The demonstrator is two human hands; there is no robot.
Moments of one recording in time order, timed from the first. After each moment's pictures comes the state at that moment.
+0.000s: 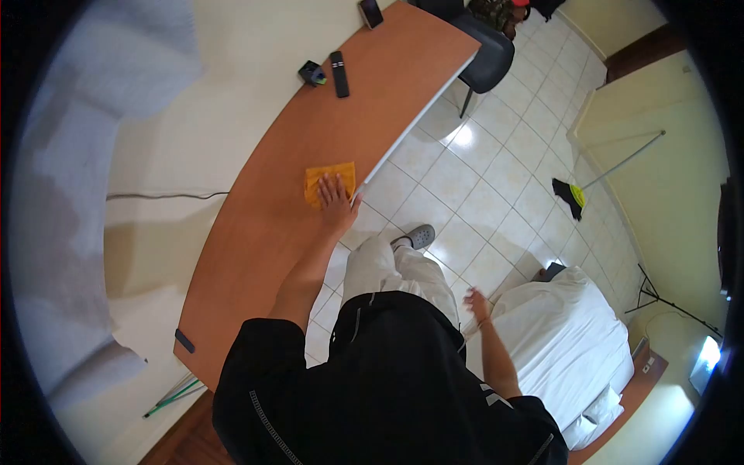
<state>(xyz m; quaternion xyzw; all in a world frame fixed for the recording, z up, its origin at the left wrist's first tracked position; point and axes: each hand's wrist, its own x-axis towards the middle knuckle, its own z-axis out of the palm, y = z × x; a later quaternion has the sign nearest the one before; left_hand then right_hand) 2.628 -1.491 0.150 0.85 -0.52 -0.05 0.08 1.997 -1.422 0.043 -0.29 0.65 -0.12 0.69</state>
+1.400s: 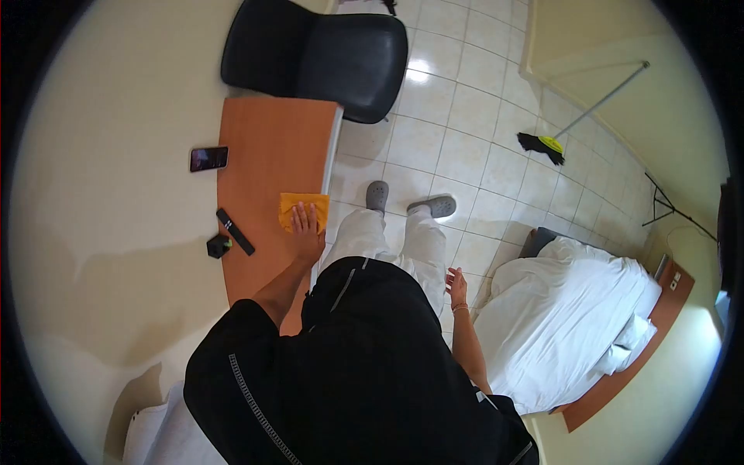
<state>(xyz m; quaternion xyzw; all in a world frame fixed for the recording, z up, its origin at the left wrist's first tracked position) 2.591 -1.903 0.178 0.69 -0.70 -0.17 0.03 2.089 -1.744 0.162 -0.07 0.77 -0.20 0.60</state>
